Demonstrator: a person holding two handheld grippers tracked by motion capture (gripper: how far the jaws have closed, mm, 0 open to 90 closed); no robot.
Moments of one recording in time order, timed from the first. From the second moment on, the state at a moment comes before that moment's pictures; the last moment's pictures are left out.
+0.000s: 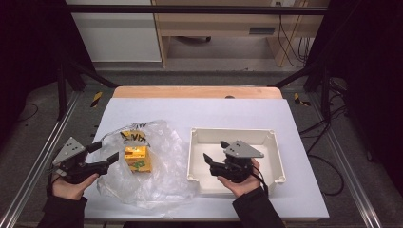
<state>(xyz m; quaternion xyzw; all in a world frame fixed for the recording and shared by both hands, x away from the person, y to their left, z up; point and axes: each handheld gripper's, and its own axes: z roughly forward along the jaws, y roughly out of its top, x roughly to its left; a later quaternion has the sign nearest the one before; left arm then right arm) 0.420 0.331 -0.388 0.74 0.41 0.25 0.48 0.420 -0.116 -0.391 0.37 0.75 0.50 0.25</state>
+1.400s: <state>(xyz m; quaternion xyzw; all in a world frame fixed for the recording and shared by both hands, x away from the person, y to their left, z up) 0.440 0.292 -0.396 0.79 0.33 0.23 0.46 0.390 -0.229 -0.414 0.43 0.72 0.46 0.28</state>
